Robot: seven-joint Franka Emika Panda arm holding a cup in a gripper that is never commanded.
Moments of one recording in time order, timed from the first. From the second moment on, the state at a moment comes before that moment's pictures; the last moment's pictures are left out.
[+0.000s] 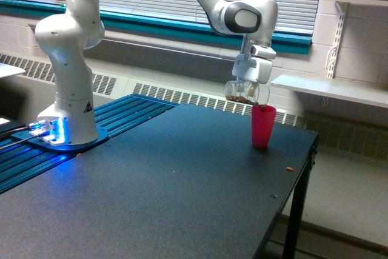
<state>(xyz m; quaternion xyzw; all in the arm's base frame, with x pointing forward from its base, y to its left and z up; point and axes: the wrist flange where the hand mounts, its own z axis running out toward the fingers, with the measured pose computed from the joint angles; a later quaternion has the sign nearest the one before) 0.484 0.273 0.296 0.99 -0.03 -0.01 0.10</state>
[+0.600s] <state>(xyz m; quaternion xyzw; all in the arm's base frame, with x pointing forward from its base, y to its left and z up) 0.498 0.272 0.302 0.99 -0.02 -0.02 0.11</state>
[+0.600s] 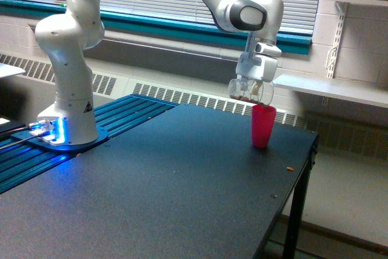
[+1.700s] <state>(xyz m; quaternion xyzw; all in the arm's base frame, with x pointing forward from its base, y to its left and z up) 0.501 0.279 0.306 0.99 -0.01 -0.03 0.12</state>
